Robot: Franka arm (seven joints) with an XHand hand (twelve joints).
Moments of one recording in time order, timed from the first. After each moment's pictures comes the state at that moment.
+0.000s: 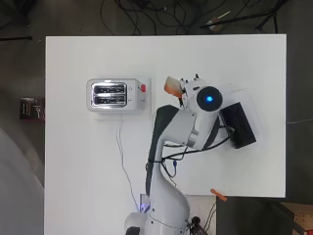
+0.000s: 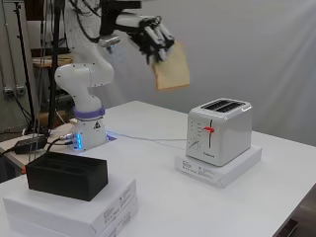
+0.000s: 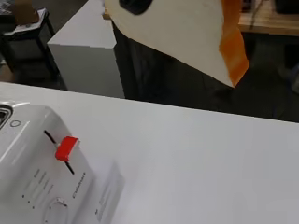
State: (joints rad) arm -0.18 -0.12 -0.14 -1.72 -0.01 1.54 -1.40
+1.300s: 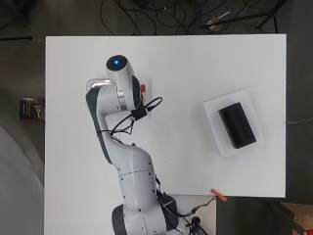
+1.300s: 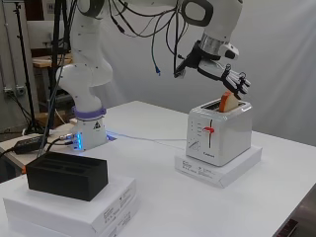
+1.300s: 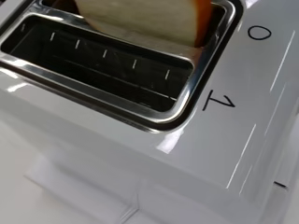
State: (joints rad) arm -0.03 0.21 0.24 -1.65 -0.02 1.50 -1.15
